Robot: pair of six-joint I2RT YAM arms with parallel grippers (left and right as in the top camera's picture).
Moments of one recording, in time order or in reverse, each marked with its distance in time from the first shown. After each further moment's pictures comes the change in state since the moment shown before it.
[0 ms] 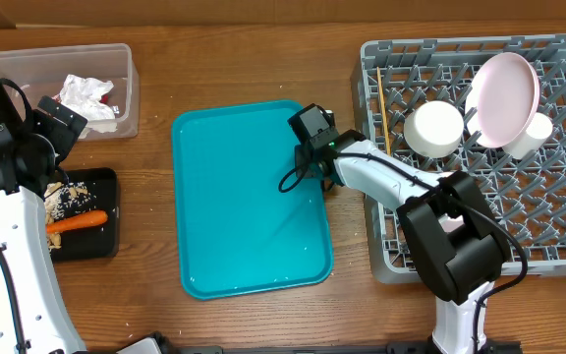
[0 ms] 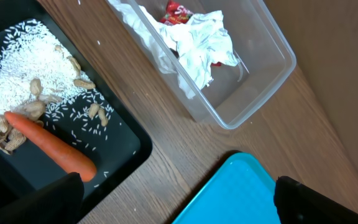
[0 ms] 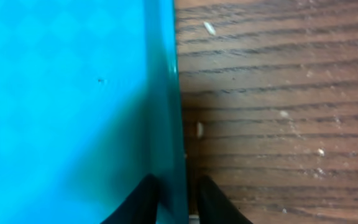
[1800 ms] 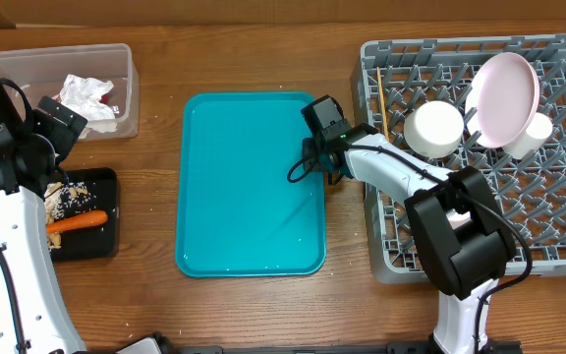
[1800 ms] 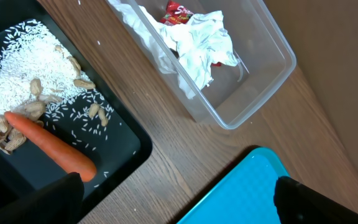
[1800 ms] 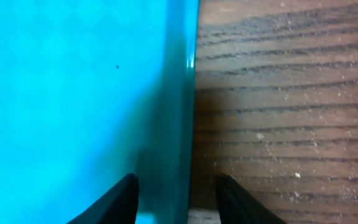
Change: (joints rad) left arm 0.000 0.000 0.000 0.000 0.000 0.000; right arm -0.057 0.004 0.008 0.013 -0.068 -0.056
